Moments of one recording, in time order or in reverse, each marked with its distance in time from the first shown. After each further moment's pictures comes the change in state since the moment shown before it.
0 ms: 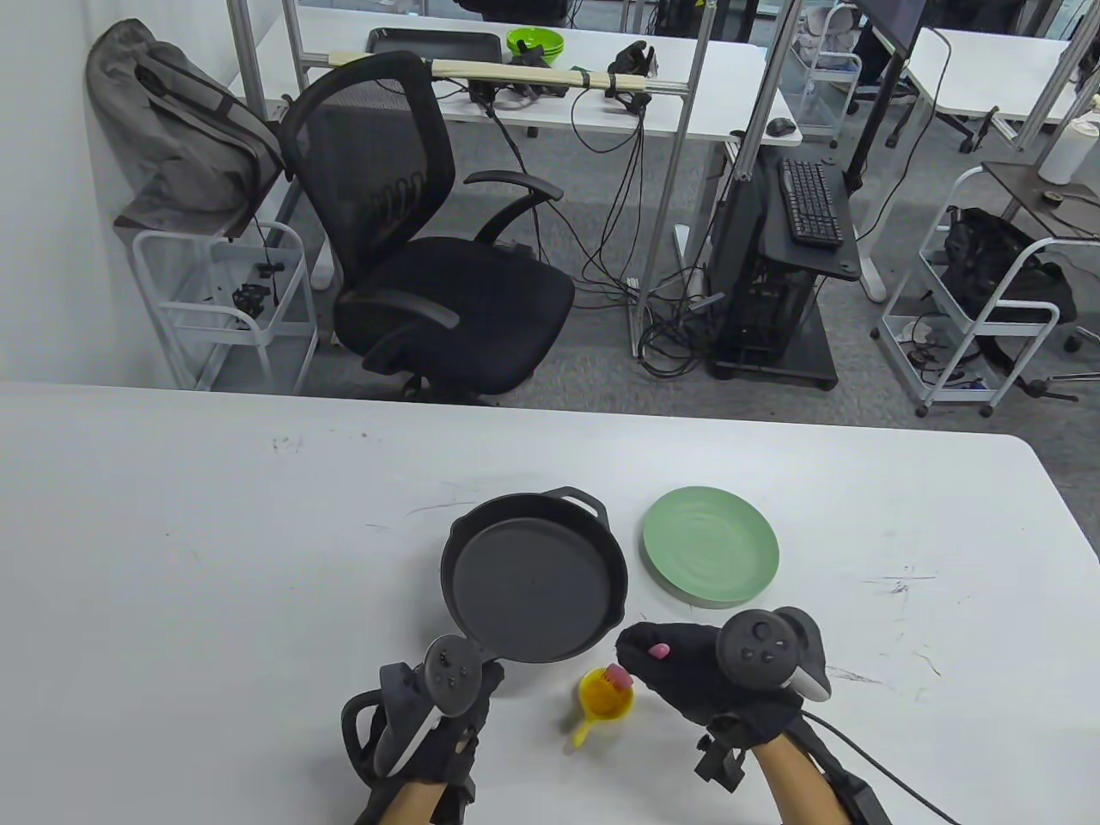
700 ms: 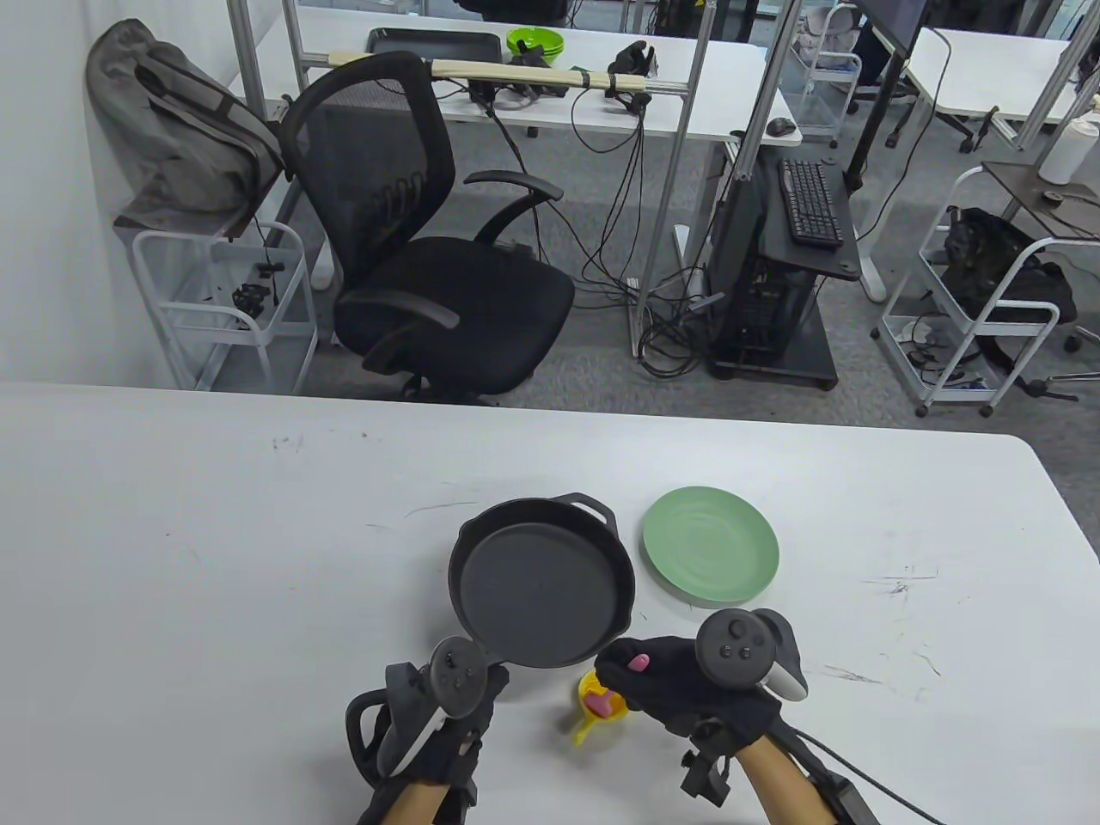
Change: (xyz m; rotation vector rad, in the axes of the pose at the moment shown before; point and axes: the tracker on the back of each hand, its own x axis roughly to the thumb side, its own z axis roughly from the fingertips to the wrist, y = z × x) left_hand 0.003 -0.001 0.001 -0.015 -0.022 -0.010; right_hand -0.004 0.017 -0.005 0.090 0.022 -0.186
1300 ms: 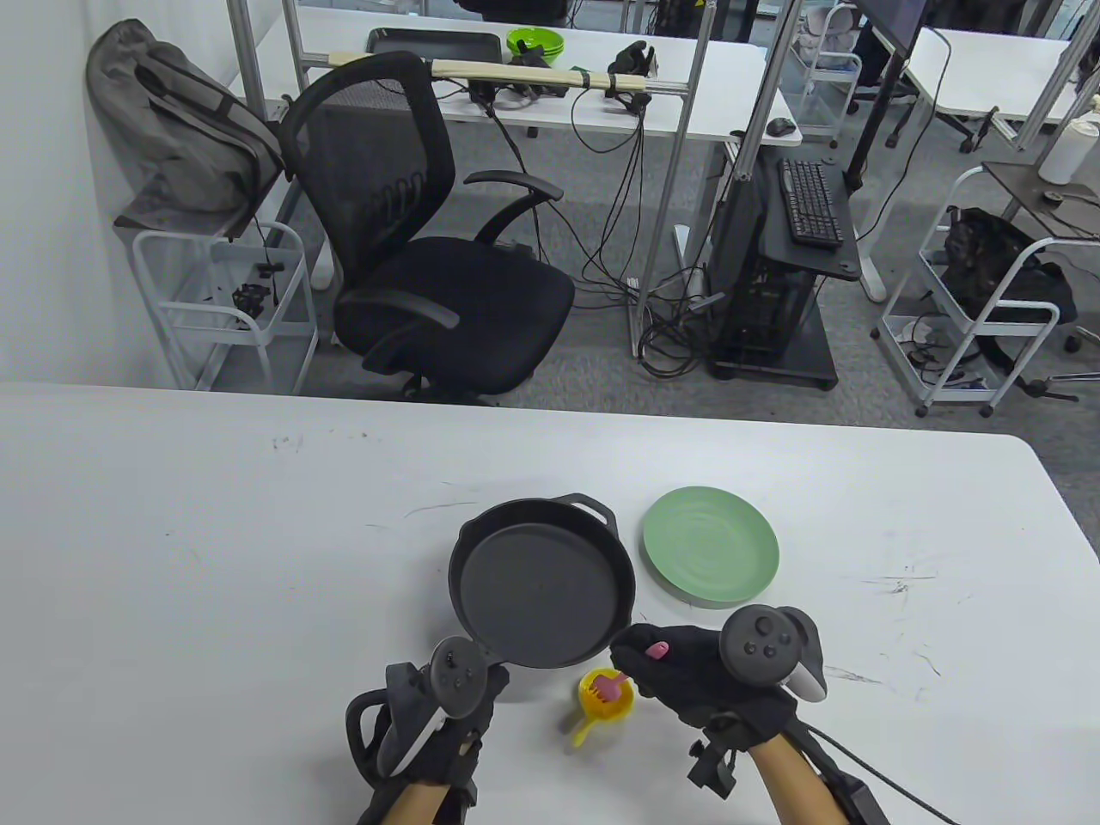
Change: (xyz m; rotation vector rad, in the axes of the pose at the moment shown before) left_hand 0.000 0.000 0.000 0.002 0.000 0.001; right_hand 0.006 -0.016 0.007 -0.076 -0.016 -0.013
